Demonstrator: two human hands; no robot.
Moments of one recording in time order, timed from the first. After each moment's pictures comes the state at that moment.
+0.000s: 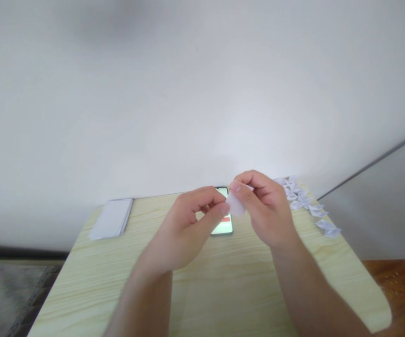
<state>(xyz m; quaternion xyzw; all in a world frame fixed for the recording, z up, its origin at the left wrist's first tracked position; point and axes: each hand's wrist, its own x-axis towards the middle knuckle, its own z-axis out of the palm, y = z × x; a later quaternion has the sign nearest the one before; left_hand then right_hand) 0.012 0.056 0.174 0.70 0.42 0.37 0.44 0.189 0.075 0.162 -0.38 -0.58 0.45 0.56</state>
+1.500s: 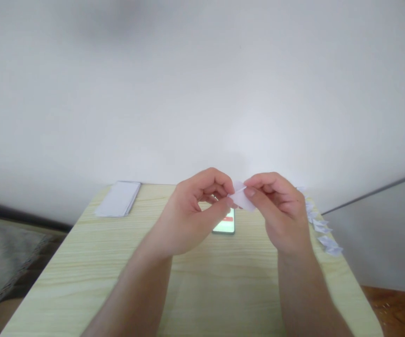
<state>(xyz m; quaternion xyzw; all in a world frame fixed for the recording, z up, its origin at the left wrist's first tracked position) 0.008 0.054 0.174 0.64 0.40 0.49 0.44 0.189 0.074 0.159 -0.35 -0.61 0.43 0.56</state>
